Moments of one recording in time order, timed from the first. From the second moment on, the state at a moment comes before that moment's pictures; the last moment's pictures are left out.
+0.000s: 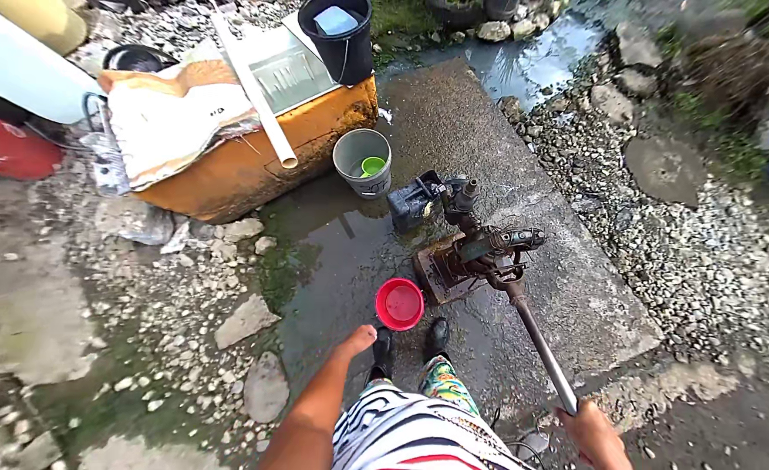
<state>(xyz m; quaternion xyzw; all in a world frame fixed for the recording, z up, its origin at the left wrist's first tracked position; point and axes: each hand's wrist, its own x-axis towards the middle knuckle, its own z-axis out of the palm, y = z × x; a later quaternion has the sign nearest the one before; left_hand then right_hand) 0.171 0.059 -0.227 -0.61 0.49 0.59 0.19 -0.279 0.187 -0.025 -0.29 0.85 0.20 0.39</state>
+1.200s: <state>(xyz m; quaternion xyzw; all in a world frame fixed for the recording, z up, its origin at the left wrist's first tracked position) 0.188 0.065 -0.219 -0.63 0.48 0.58 0.20 -0.282 0.199 -0.063 -0.27 0.86 0.18 0.39</state>
